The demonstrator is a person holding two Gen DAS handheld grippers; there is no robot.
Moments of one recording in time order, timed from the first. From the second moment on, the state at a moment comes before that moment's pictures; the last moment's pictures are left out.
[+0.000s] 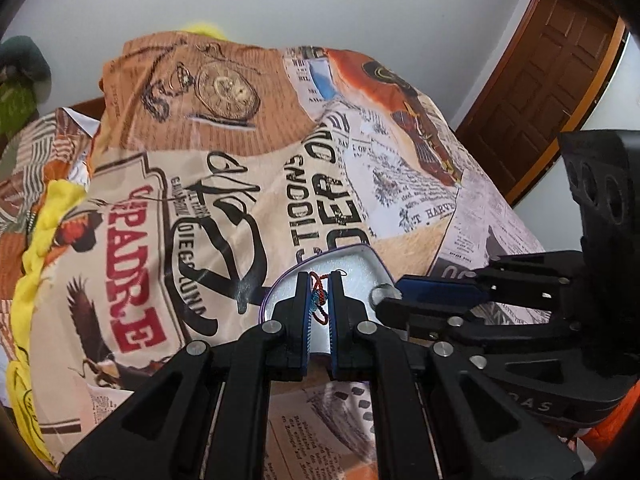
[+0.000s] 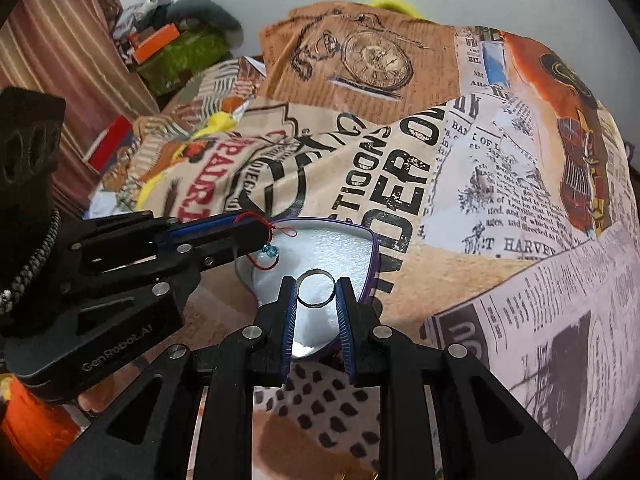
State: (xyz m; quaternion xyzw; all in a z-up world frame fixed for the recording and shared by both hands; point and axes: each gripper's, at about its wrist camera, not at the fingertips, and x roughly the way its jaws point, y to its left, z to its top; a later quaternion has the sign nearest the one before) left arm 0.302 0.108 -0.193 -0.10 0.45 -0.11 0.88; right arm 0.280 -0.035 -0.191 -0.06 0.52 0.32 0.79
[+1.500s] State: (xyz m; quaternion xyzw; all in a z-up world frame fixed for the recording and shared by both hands) left arm 0.197 0.048 -0.138 -0.03 0.42 -0.09 0.90; right arm 0.209 -0.119 -0.119 -0.09 0.44 0.24 0.86
